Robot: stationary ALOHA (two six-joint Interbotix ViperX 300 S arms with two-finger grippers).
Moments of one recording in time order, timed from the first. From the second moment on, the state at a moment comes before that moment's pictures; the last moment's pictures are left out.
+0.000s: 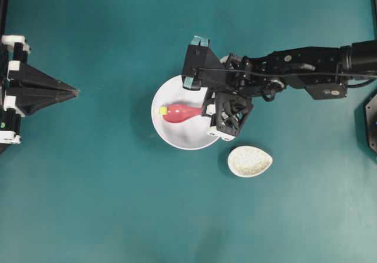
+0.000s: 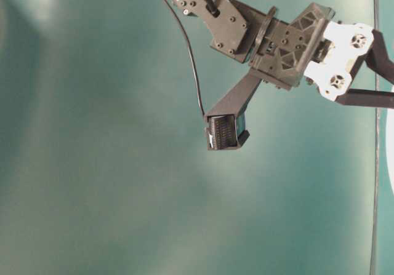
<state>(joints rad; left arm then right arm) 0.01 -0.96 1.19 0.01 -0.14 0.00 -0.12 0.11 0.47 0.26 0.43 -0.06</state>
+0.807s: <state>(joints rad) 0.01 -0.96 1.19 0.01 -0.14 0.00 -0.12 0.11 0.47 0.29 0.40 -0.06</state>
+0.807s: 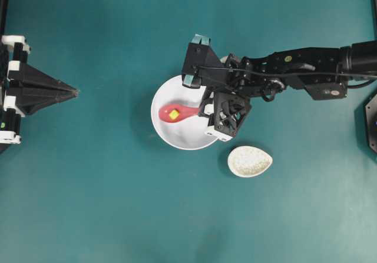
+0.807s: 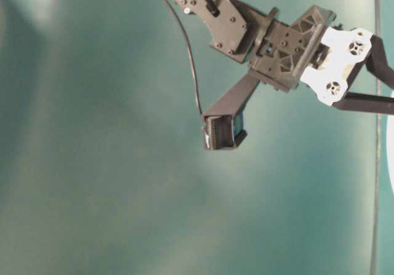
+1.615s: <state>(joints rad) 0.01 -0.96 1.19 0.01 -0.14 0.00 -0.12 0.03 0.47 0.29 0.41 -0.06</state>
